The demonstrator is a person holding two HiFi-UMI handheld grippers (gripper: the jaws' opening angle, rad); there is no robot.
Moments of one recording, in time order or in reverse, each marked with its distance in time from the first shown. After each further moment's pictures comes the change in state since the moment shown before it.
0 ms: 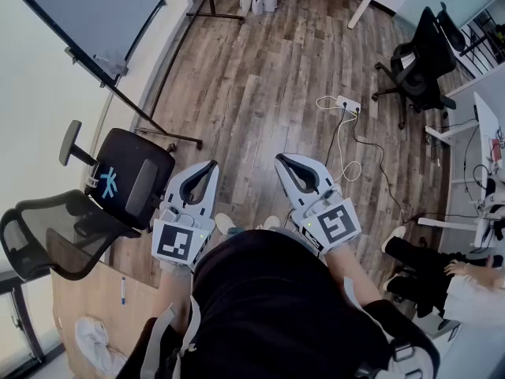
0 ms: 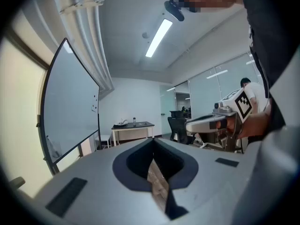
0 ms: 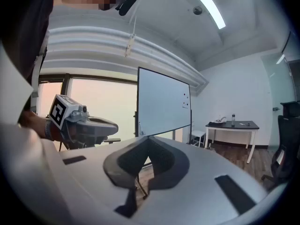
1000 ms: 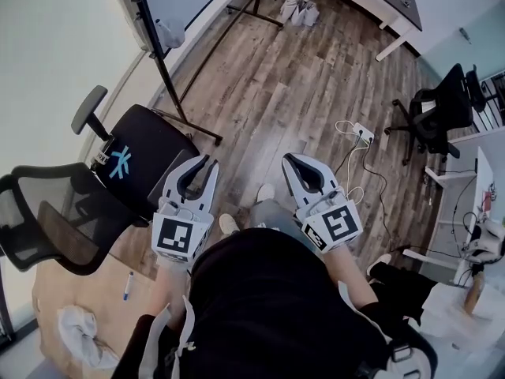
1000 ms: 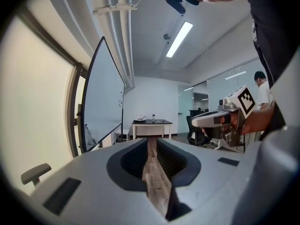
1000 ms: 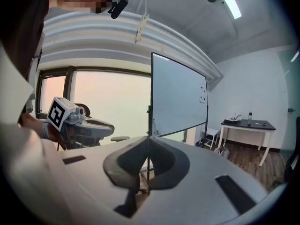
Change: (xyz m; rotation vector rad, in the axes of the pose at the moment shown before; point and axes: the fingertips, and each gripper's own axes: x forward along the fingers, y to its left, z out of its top) left arm -0.102 0.175 -0.066 -0.118 0.017 0.155; right arm 0.160 0.111 0.004 -0.023 0.061 0.094
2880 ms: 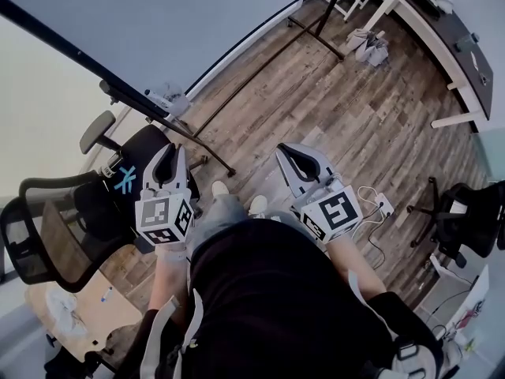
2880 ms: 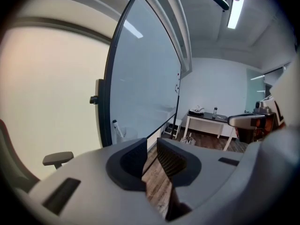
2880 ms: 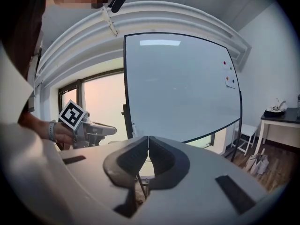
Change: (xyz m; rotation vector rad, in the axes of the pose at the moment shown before) left arm 0.260 0.260 0.009 -0.235 0.164 0.692; right arm 0.308 -0.268 0.044 0.032 0.034 0.416
